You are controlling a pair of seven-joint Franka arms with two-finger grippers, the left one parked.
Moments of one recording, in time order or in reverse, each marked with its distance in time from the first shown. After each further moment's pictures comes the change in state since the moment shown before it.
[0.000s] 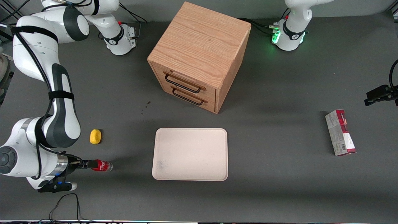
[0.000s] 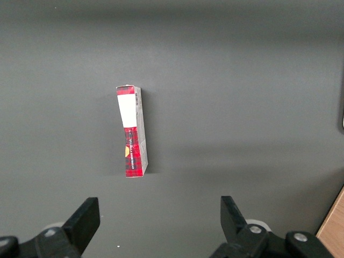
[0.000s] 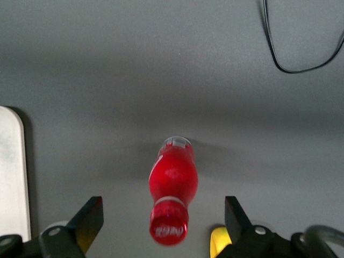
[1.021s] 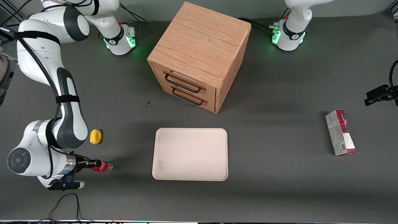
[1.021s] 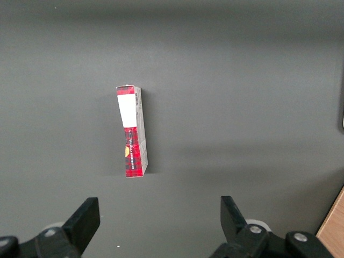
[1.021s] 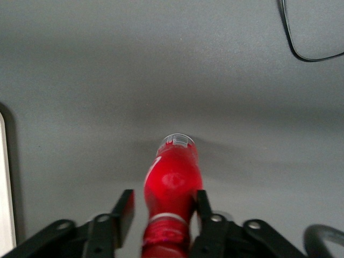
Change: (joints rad) arm 0.000 0.001 0.002 -0.068 -0.002 0.042 0.000
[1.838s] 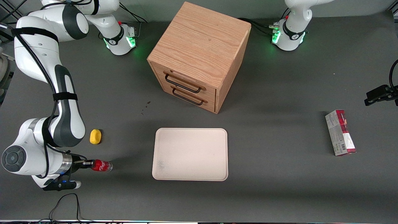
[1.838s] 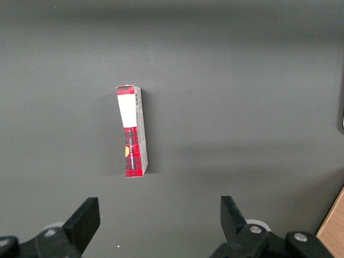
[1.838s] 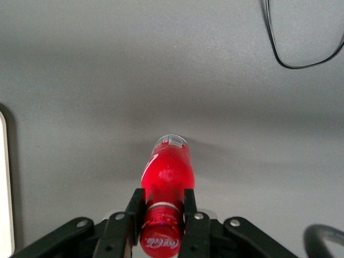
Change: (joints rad) arm 0.000 -0.023 -0.001 0.002 -0.023 -0.012 -0.003
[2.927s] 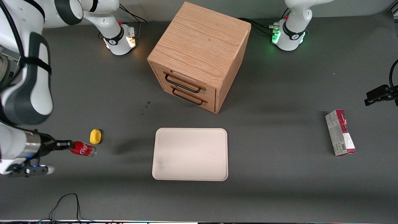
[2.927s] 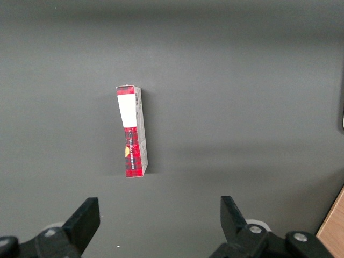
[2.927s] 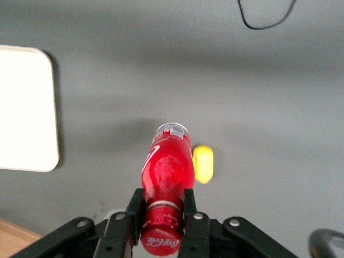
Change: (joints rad) arm -0.001 -0.203 0.001 0.133 -0.009 -0.431 -0.018
